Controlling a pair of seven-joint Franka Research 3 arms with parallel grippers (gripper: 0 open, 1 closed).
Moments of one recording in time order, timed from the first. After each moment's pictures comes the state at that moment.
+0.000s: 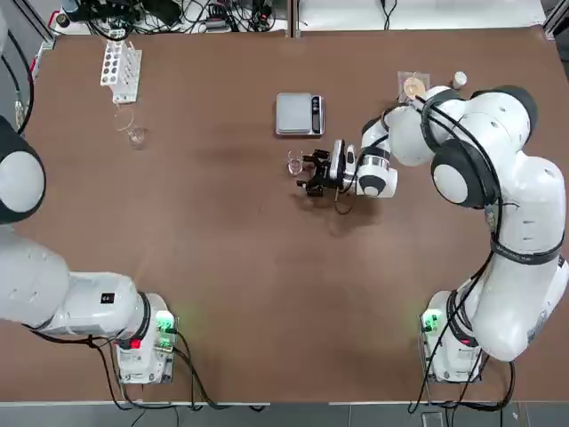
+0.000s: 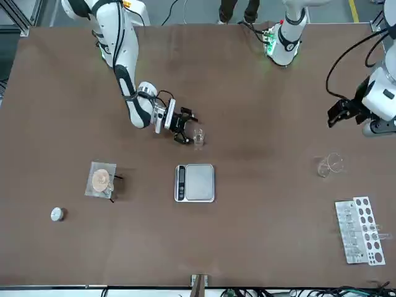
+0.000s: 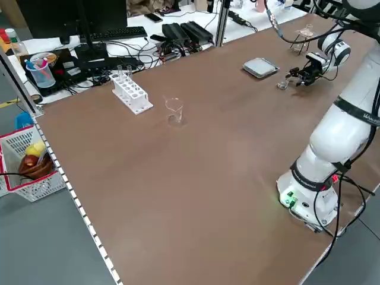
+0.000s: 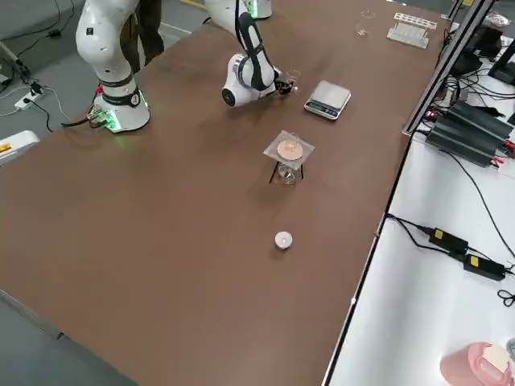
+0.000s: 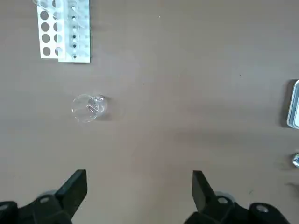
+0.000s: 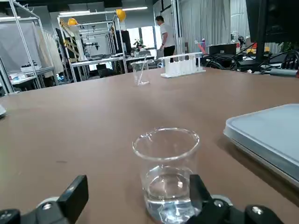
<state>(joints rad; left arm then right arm) -0.02 0.04 -0.09 -1.55 0.04 1.61 -0.18 0.68 0.64 -0.01 -2.22 2.44 1.99 -2.85</state>
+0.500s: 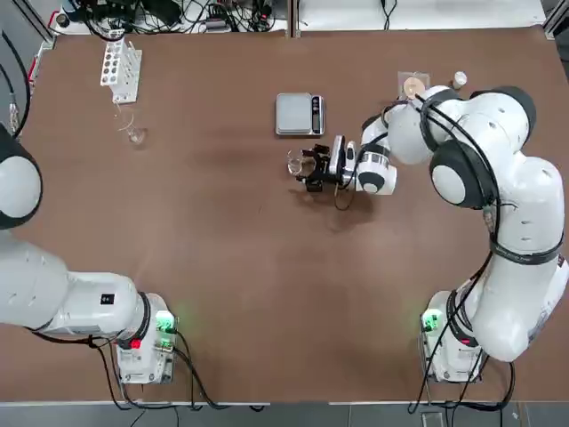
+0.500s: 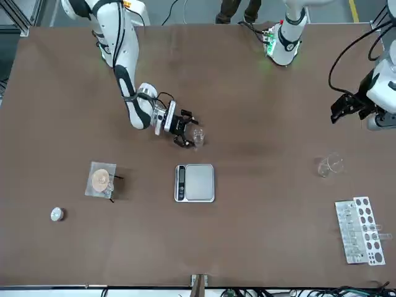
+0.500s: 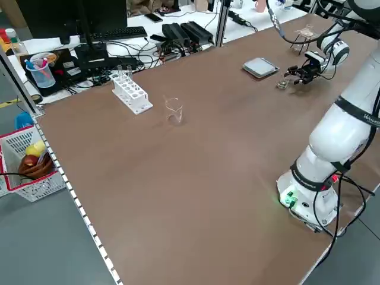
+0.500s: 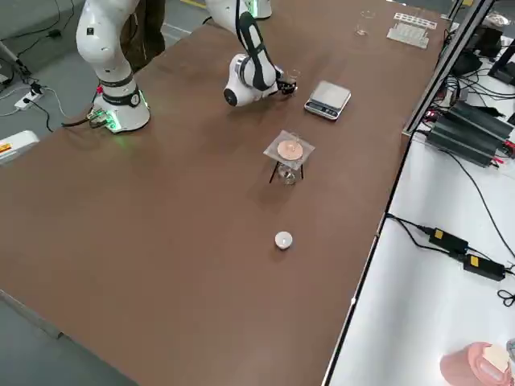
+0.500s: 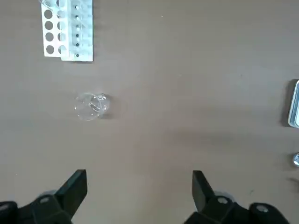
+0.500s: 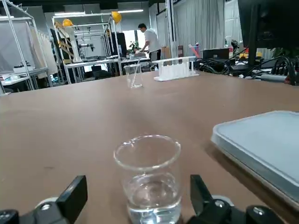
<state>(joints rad) -0.02 0.02 -0.08 -1.57 0.04 1.61 -0.17 0.69 0.65 -0.03 -2.20 2.46 1.98 -2.85</state>
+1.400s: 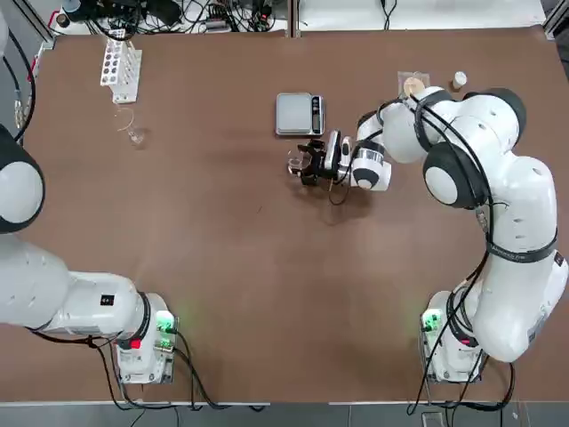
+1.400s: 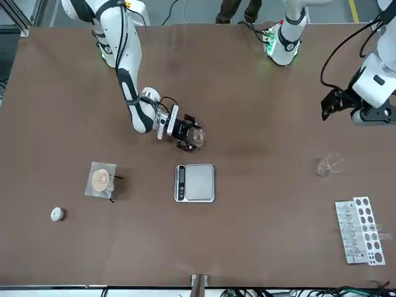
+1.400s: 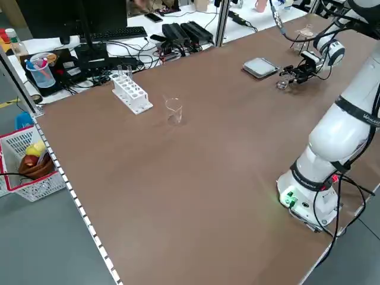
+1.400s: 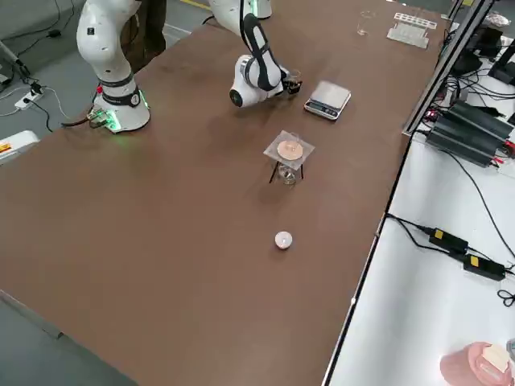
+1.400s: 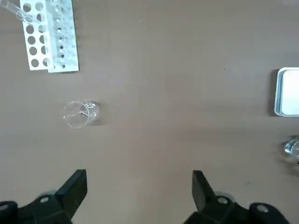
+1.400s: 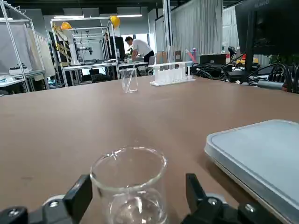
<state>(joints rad) -0.04 0.02 -0.12 -1.55 0.03 1.61 -0.14 0.70 0.69 -0.04 -2.13 2.48 1.99 -2.85</state>
